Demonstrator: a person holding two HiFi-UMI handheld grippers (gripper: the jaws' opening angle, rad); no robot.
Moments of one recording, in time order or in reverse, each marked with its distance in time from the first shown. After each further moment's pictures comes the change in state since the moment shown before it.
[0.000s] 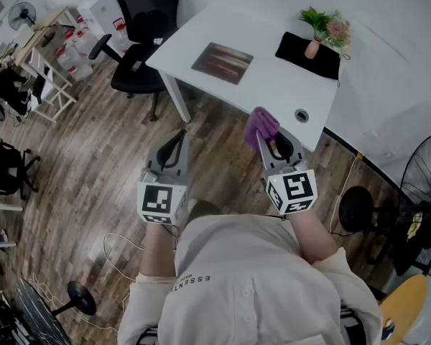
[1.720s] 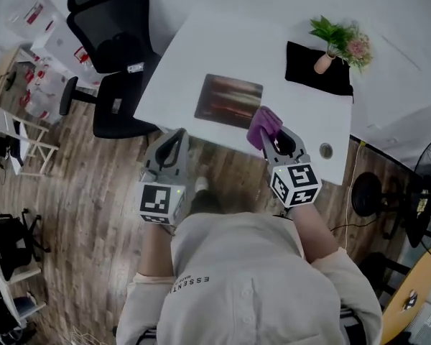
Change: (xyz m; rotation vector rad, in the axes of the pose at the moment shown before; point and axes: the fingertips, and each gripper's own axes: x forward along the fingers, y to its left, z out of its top) left arm 0.239 0.200 -0.034 -0.014 0.017 -0.263; right arm 0.264 -0.076 -0.031 0.173 0.183 -0.246
